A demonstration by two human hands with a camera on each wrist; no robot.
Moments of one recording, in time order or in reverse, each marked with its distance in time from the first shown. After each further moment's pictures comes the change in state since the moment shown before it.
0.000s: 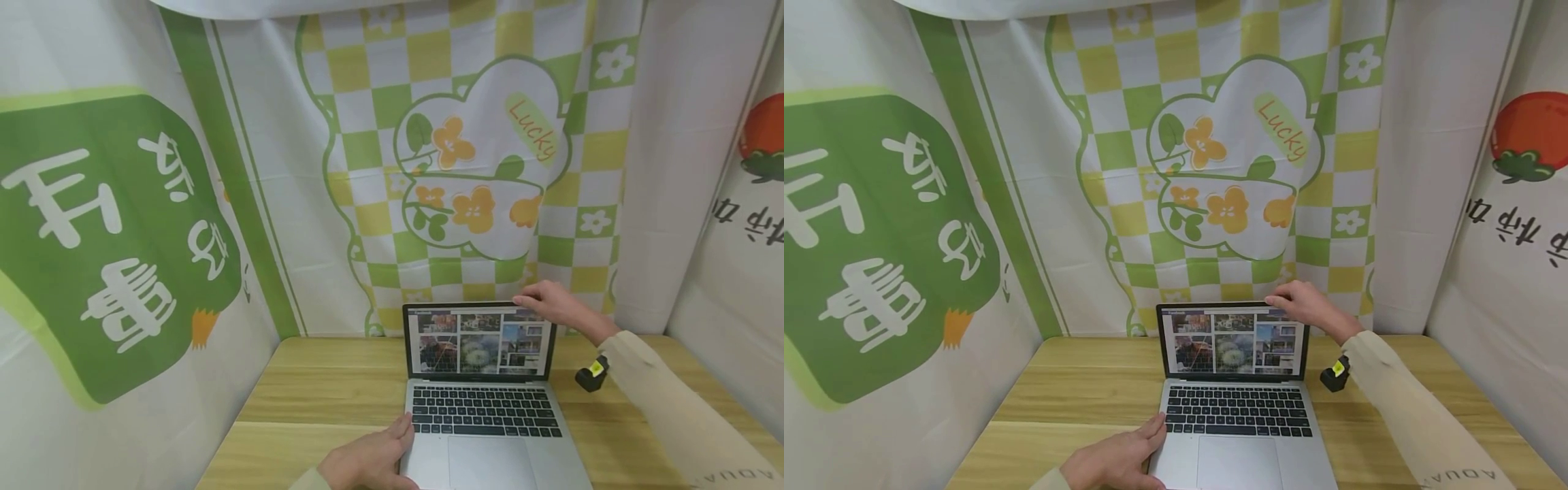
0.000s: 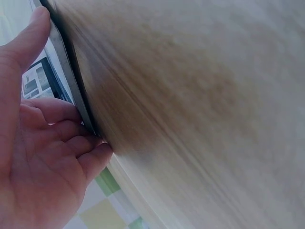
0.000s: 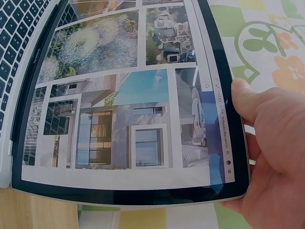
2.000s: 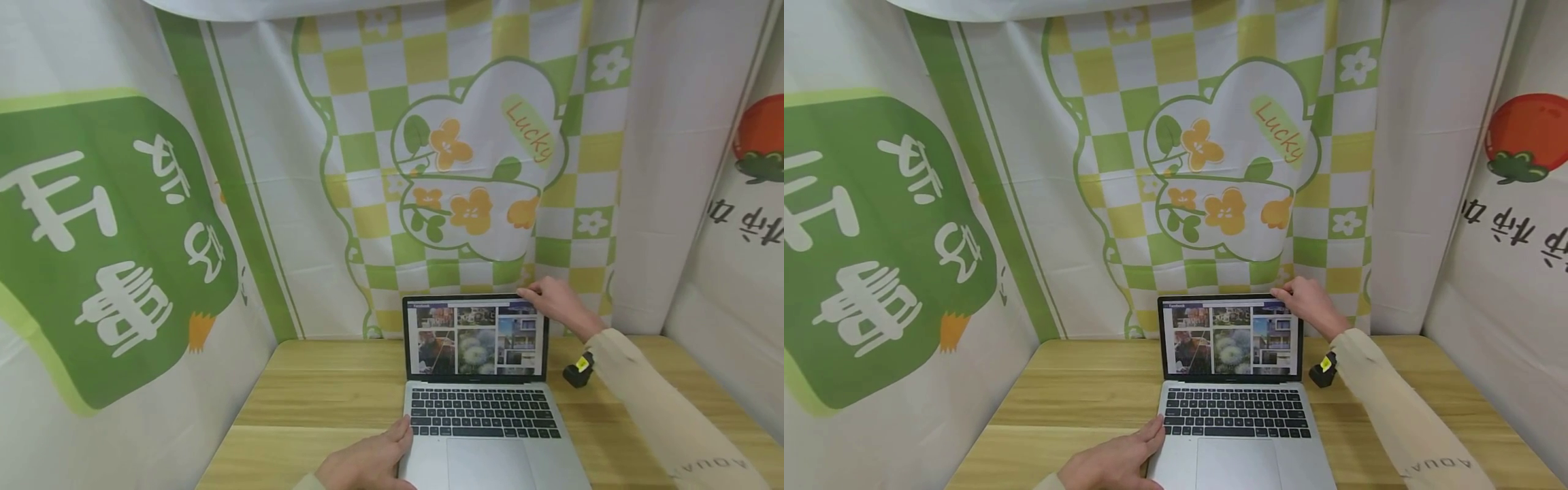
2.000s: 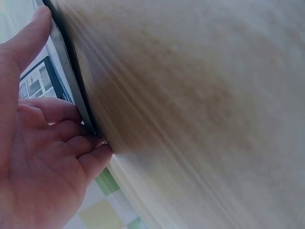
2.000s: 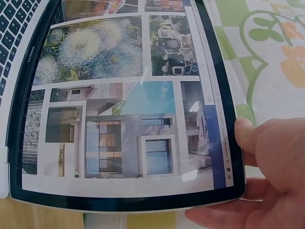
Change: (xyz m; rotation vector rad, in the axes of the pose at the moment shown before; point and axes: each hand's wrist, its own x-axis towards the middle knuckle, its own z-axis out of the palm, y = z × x) left_hand -0.002 -0.002 0.001 -0.071 -0.003 -0.001; right_hand 0.009 0.011 0.004 -0.097 0.128 0.230
